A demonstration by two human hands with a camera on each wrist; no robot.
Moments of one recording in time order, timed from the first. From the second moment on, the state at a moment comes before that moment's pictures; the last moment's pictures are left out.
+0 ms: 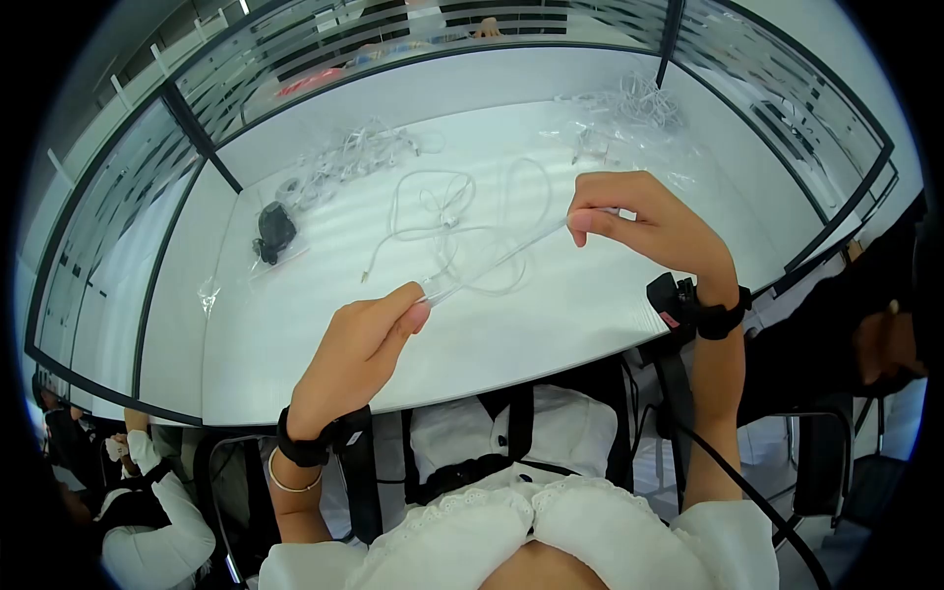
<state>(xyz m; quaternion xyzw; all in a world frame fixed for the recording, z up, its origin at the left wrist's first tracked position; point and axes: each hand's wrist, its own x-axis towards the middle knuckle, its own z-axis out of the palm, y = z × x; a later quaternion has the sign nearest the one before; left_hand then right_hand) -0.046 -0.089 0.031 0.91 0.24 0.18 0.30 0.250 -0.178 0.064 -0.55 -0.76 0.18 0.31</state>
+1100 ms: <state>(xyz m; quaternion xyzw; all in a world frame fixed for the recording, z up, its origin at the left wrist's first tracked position) -0.063 -0.065 0.133 0.96 0.16 0.24 -0.07 0.164 -0.127 0.052 -0.32 -0.62 0.58 0.42</state>
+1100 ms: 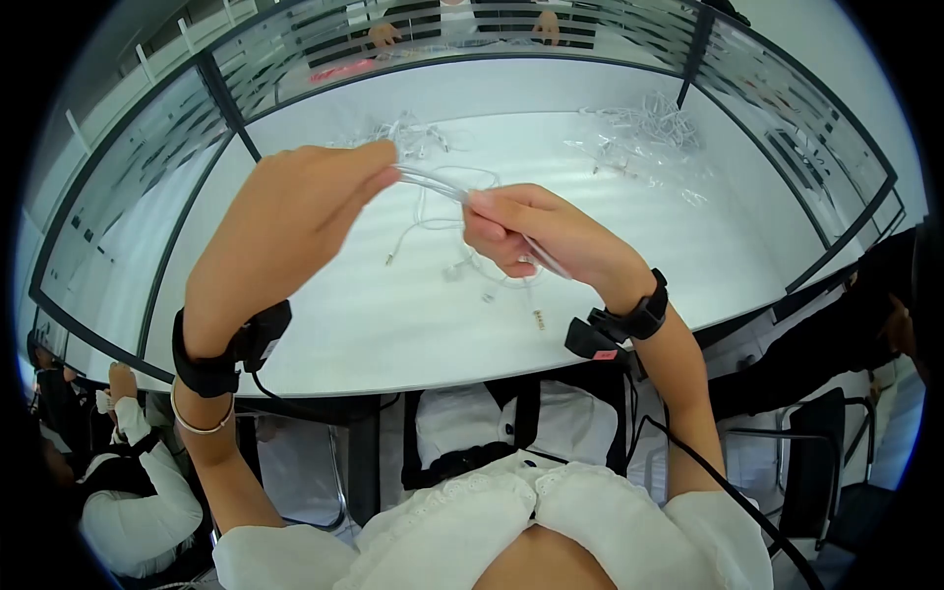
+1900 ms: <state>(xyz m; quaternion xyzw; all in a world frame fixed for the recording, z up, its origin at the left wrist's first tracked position) -0.064 -0.076 0.006 0.84 0.23 0.26 0.42 0.209 -0.168 0.081 -0.47 -0.59 0.46 0.47</state>
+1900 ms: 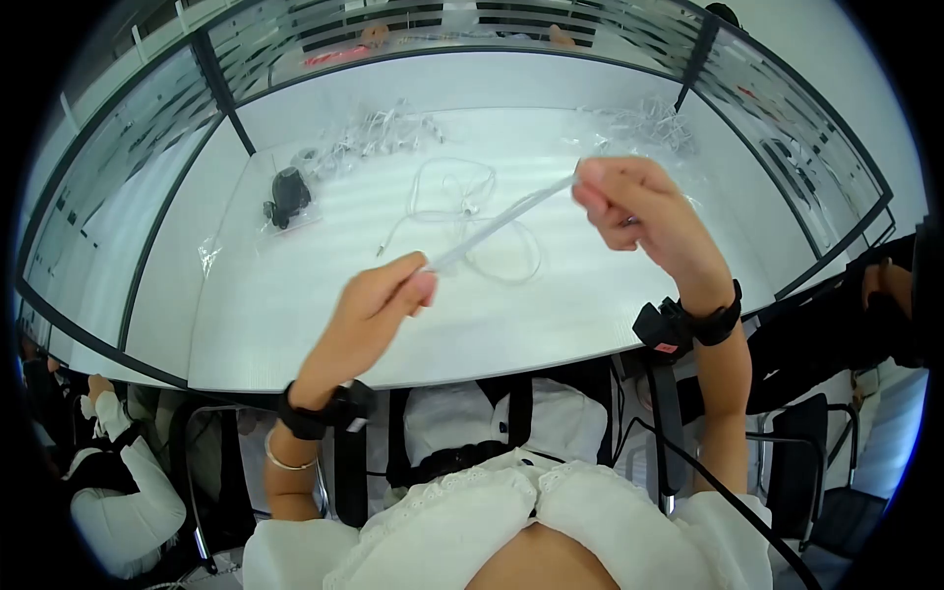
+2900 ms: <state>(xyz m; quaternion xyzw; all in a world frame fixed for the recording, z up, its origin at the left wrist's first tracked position) -0.050 -0.088 0.007 0.82 0.15 0.32 0.45 0.238 -0.231 0.080 -0.64 -0.62 0.26 0.38</state>
